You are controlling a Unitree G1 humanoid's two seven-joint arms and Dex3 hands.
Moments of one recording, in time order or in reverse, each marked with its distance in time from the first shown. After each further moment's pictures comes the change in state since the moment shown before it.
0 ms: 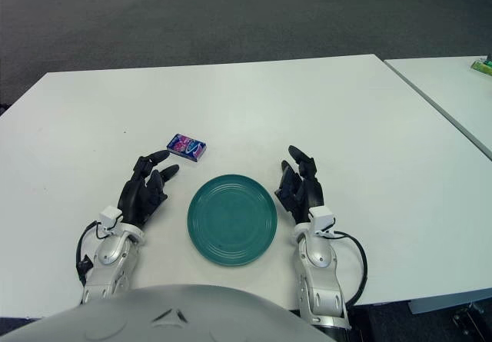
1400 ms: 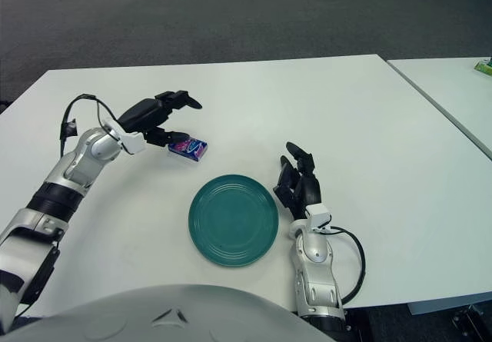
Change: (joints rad) left arm -0.832 0.516 -0.216 0.543 0.599 -0.404 -0.183; right arm -0.047 0.005 -0.004 0.116 -0.021 -0.113 -0.003
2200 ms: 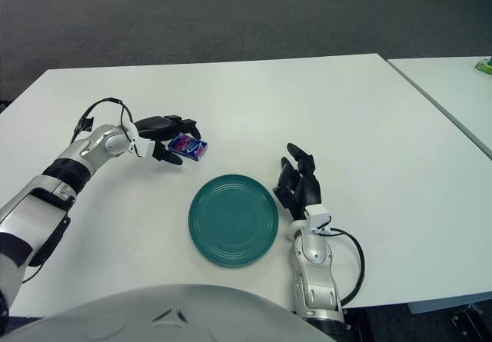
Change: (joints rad) left arm -0.211 -0.008 -0.174 0.513 0.119 -0.191 -0.047; right arm 0.019 0.013 0.001 -0.040 -0.017 0.046 -0.032
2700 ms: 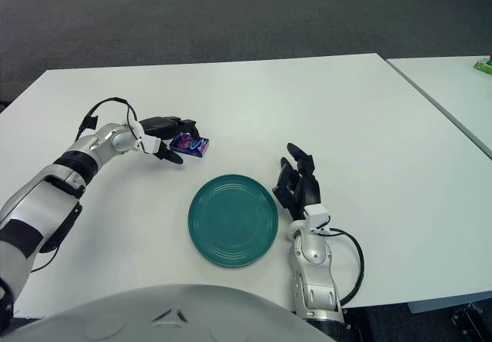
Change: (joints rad) left arm -0.098 -0.064 -0.045 0.206 0.038 0.017 0.084; right arm 0.002 0.000 0.001 -0.009 -0.005 0.010 -0.004
